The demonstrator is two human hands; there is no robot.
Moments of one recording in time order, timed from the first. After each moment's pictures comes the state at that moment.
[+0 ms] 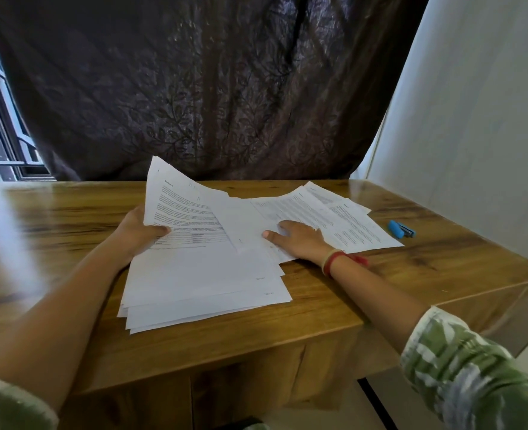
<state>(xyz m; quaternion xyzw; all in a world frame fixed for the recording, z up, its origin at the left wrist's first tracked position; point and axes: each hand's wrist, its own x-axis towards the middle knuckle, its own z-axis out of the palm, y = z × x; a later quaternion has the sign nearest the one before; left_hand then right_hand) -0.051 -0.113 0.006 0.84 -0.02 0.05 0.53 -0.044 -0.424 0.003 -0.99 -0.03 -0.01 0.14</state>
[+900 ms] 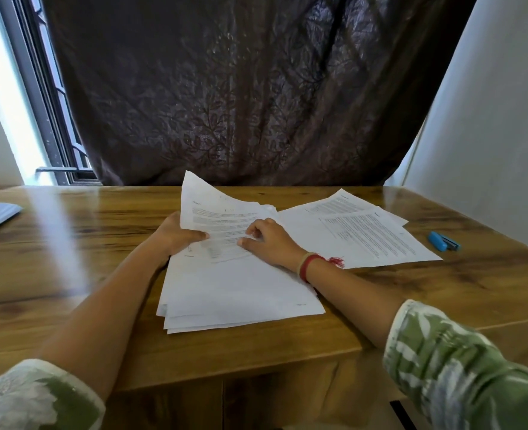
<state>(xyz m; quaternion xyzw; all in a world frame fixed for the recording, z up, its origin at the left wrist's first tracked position) -0.035 -0.100 -0.001 0.84 -0.08 0.02 0.54 -0.026 -0.328 -0.008 -0.94 -0.16 -0.04 0.31</state>
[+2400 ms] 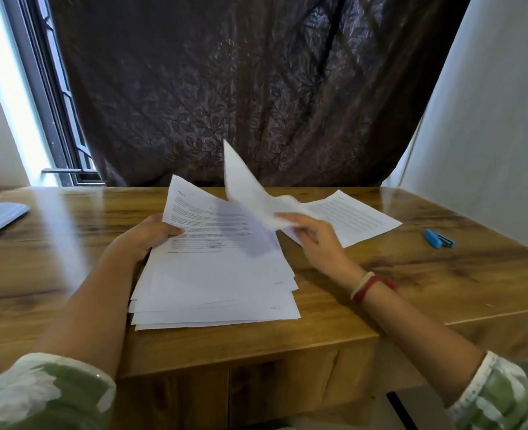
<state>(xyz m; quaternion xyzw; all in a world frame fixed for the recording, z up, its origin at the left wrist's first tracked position) -0.035 -0.053 0.000 0.81 0.04 -0.04 0.58 -0.105 -0.379 0.018 -0.85 -0.22 -0.18 0.44</state>
